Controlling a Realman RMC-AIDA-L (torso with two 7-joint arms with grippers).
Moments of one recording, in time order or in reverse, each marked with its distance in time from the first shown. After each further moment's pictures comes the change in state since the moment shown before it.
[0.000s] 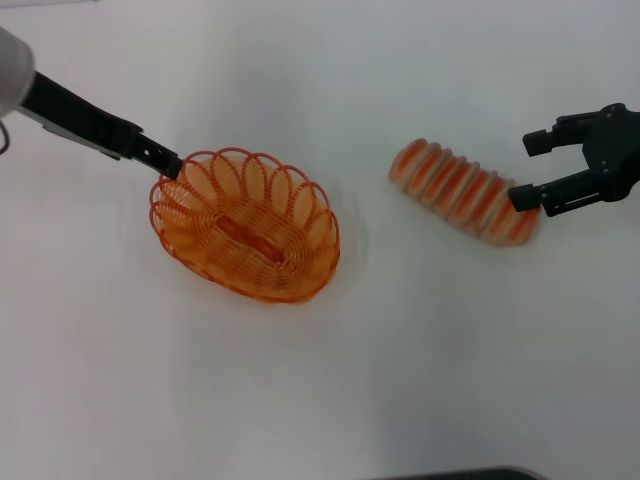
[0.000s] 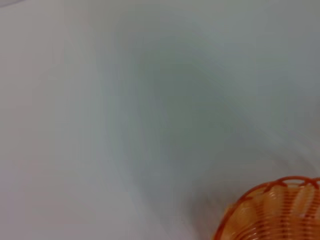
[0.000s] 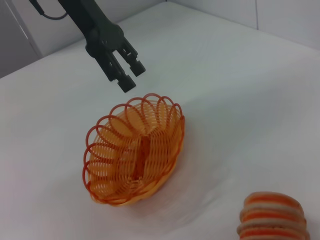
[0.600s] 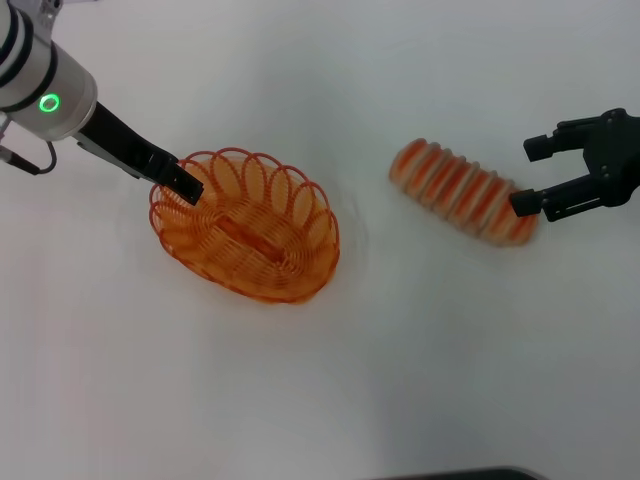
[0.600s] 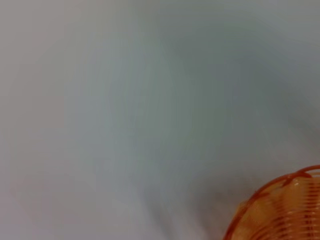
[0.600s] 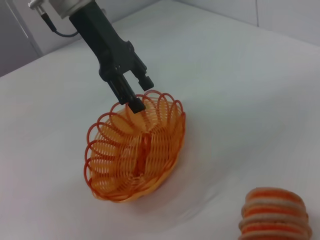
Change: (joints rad) left arm -0.038 -0.064 0.120 -0.069 0.123 -0.114 -0.054; right arm -0.007 0.000 -0.006 0.001 0.000 0.000 0.002
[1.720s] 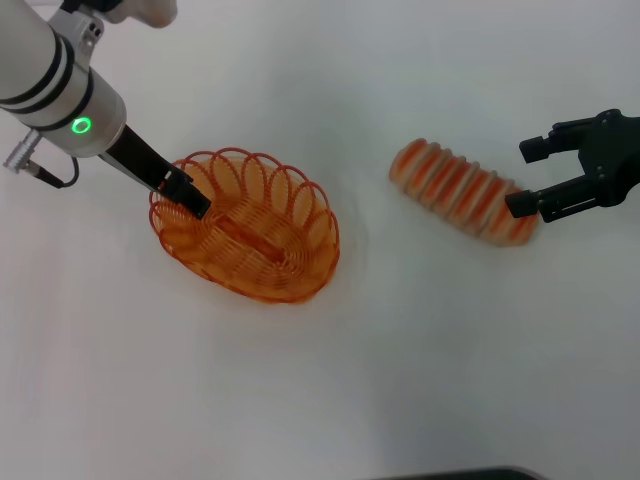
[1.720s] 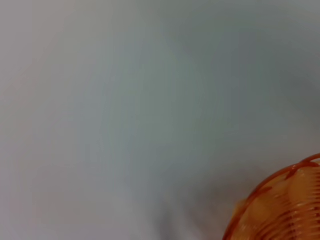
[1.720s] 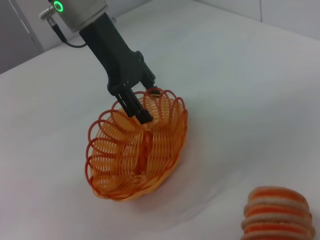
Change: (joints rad) left arm -0.007 -0.004 0.121 -0.083 -0.005 -0.097 -0.001; right arm 0.006 0.000 -0.018 0.002 -0.001 0.006 0.012
